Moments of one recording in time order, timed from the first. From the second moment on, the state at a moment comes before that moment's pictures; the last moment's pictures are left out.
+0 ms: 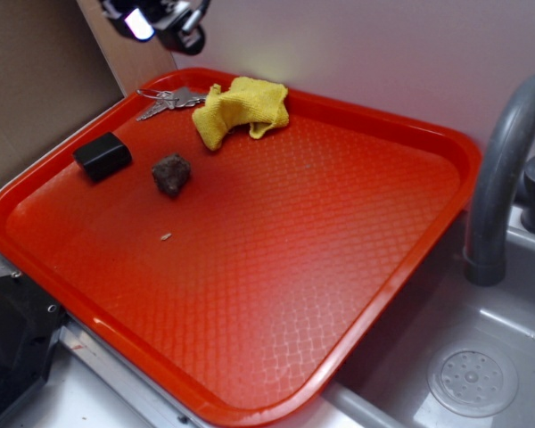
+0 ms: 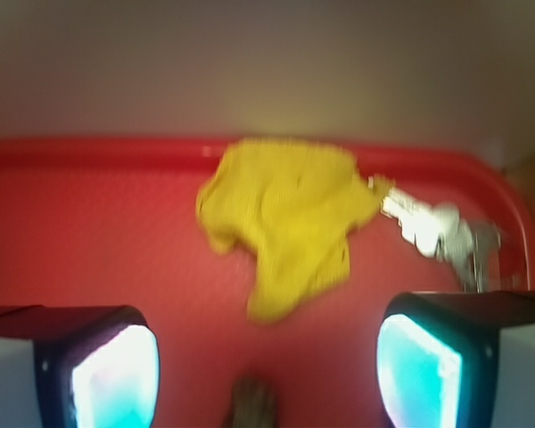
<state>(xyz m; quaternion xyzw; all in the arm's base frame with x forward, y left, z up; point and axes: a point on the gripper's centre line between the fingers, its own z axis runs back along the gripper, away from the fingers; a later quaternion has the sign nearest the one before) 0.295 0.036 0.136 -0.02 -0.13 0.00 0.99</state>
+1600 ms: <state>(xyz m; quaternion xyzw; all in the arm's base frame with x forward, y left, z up) 0.309 0.043 0.031 0.08 -0.09 -0.02 0.99</state>
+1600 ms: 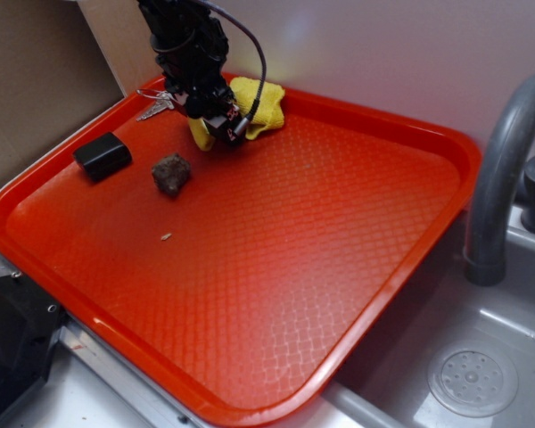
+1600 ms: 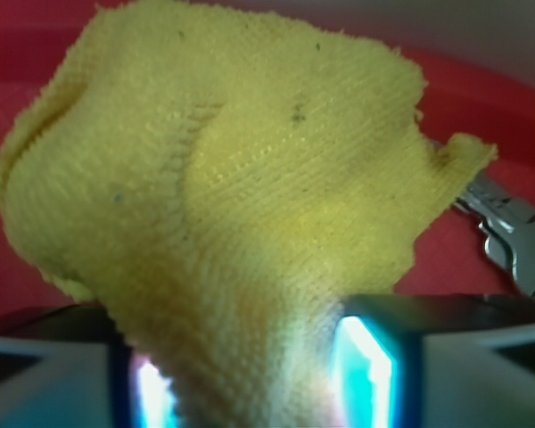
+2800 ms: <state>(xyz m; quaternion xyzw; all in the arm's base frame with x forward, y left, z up) 0.239 -0.031 0.251 0.01 -0.10 0.09 0.99</state>
